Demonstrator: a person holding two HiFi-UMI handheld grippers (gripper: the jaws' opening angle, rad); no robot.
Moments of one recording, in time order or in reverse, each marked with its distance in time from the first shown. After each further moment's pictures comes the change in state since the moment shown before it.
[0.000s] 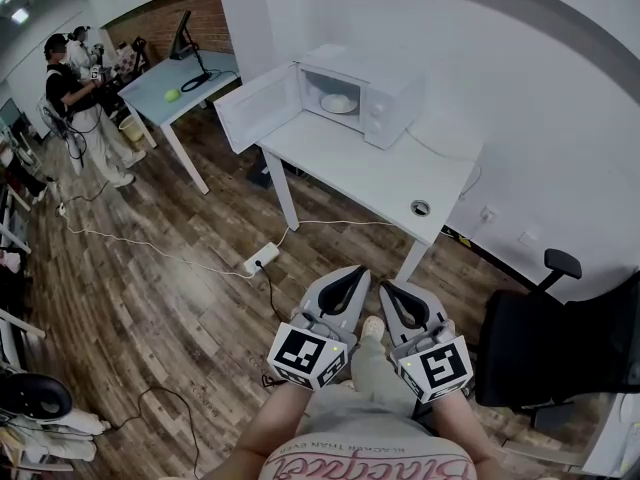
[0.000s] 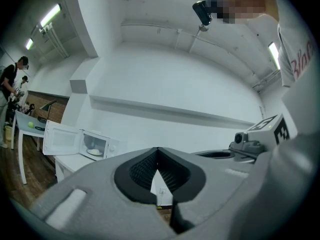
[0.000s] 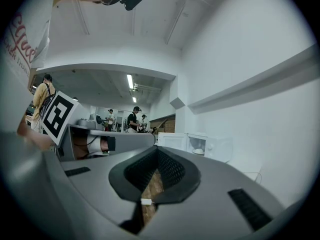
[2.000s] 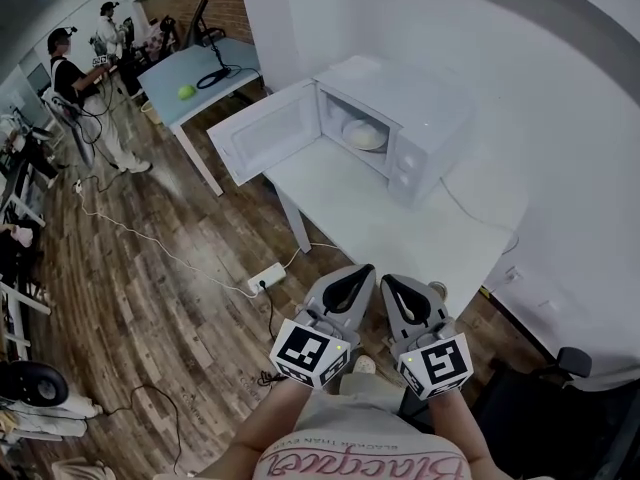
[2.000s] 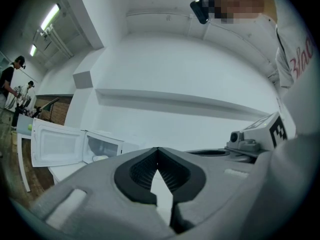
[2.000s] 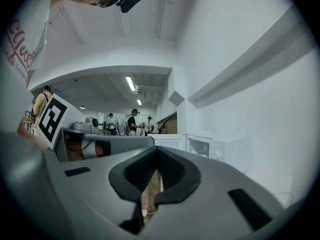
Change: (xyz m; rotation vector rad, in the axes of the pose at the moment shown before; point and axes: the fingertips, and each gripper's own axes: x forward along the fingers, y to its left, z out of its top) left arm 0.208 0.165 -0.012 0.015 0.039 0.129; right arm 0.206 -0.182 -0.015 0.071 -0.011 0.132
